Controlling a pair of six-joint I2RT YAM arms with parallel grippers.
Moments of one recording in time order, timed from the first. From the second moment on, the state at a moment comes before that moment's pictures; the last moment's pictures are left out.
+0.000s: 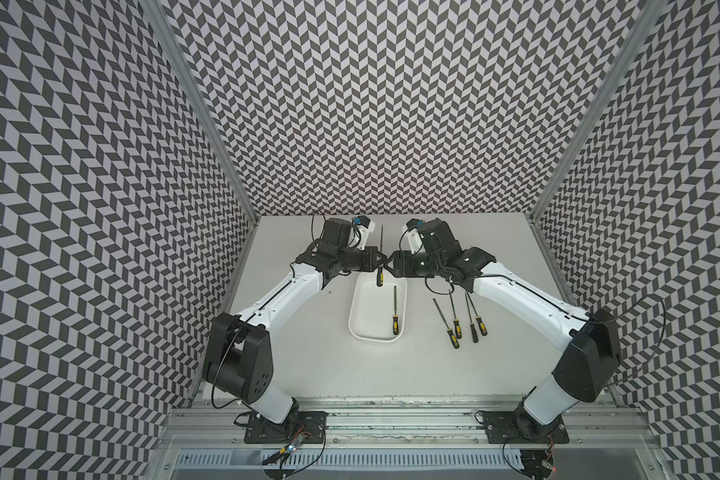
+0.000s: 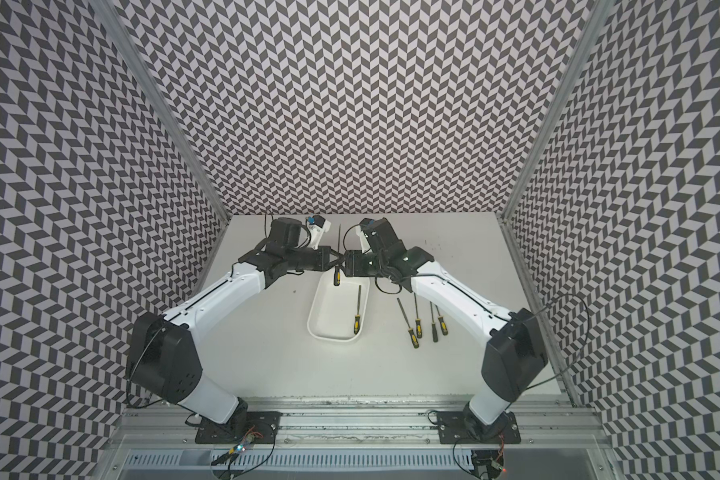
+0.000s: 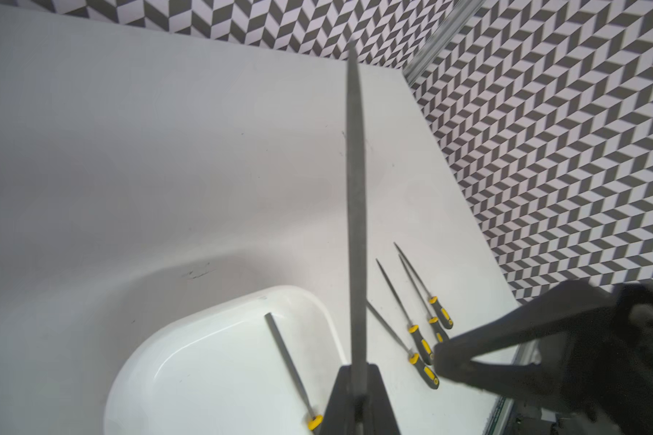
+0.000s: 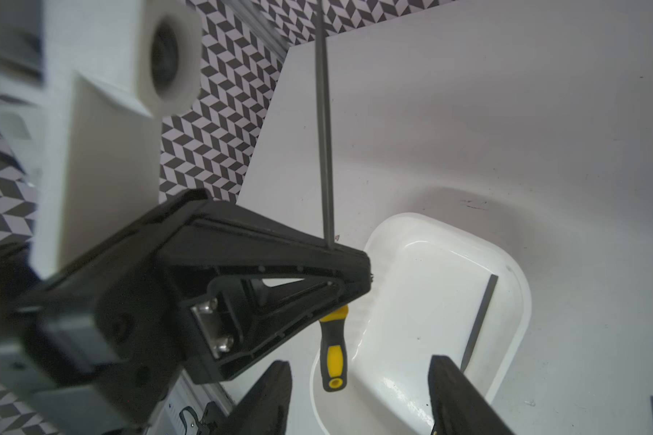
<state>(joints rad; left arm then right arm) -0.41 1.58 1.26 -0.35 0.52 -0.32 0.66 1.62 1.46 -0.52 -0.18 0.58</state>
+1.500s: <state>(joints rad) -0.54 1.85 1.20 -0.48 0.44 -0.42 0.54 1.49 1.31 -0.60 -0.09 0.57</state>
